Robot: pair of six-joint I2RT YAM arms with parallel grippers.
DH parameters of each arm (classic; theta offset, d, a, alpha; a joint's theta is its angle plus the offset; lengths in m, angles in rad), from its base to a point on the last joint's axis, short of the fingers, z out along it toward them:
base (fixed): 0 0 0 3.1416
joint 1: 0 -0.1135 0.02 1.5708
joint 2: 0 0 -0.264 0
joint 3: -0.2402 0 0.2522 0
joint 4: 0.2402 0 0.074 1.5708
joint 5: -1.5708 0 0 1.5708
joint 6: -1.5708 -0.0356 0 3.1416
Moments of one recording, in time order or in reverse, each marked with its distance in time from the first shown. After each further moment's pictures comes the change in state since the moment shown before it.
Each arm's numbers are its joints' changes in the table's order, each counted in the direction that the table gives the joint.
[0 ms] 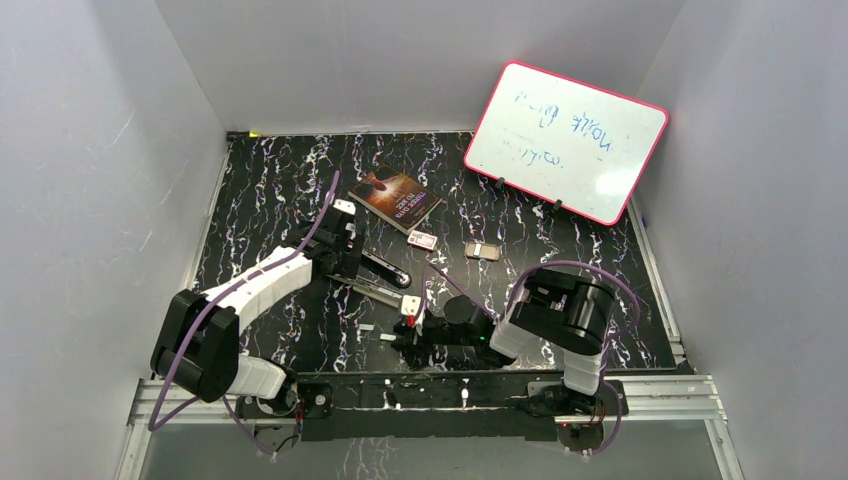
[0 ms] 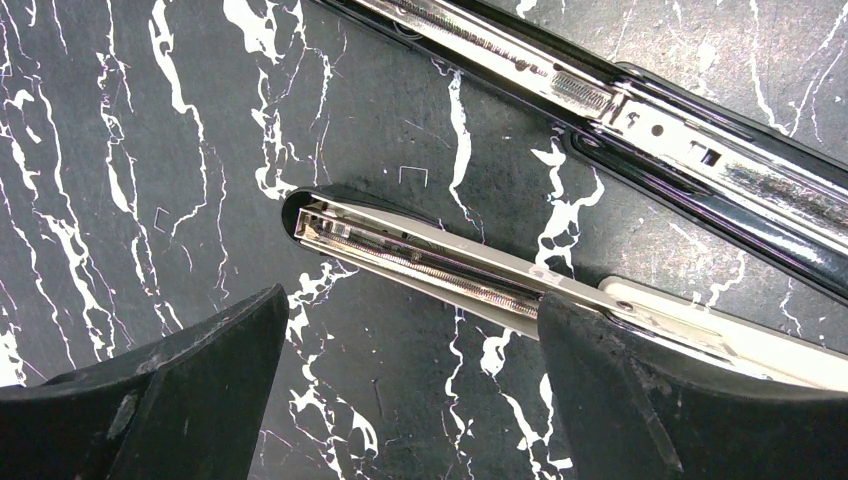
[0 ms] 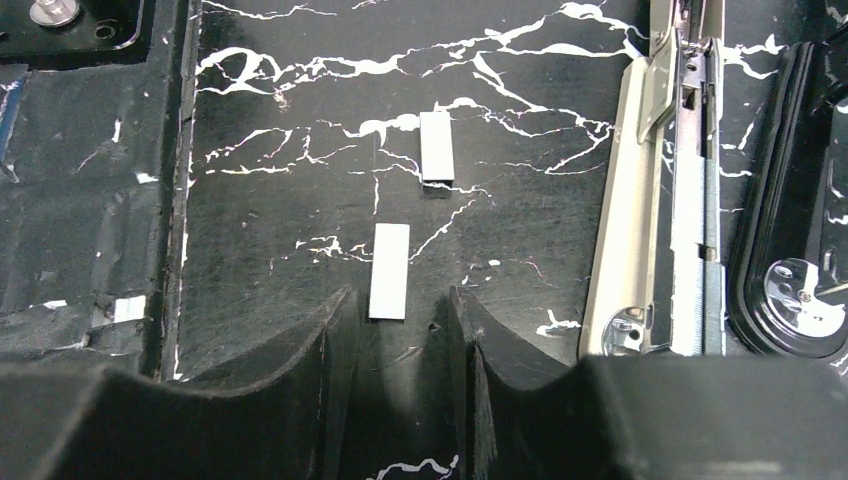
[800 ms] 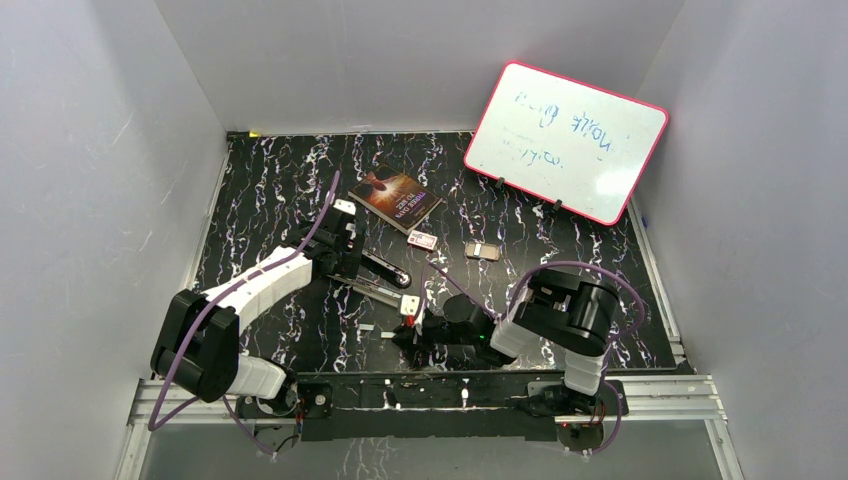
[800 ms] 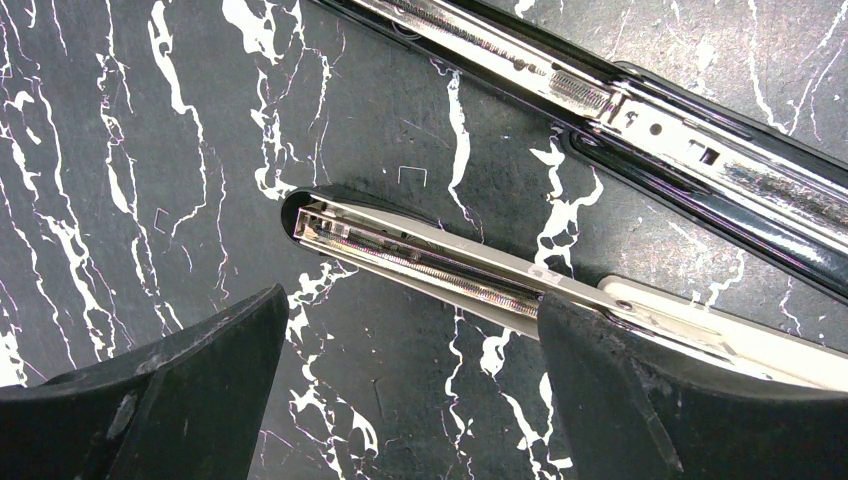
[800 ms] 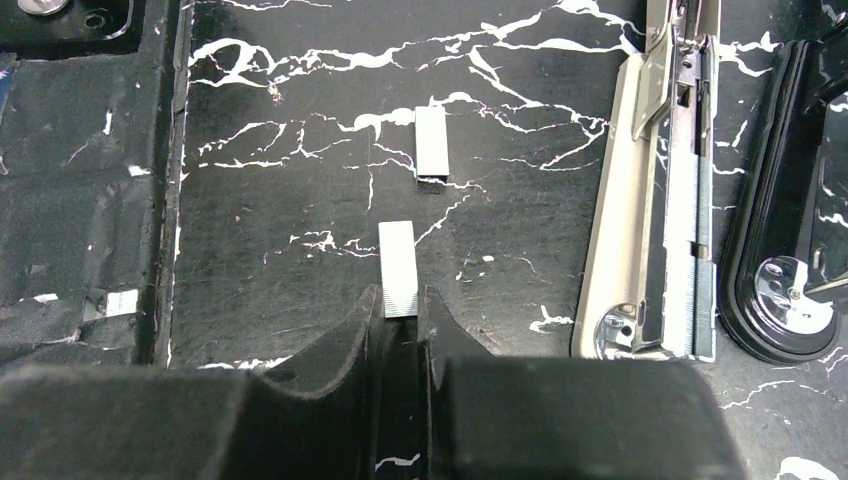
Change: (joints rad) left arm 0.002 0.000 0.000 0.000 0.000 -0.003; right arm 0.000 -0.008 -0.006 0.017 -0.005 0.014
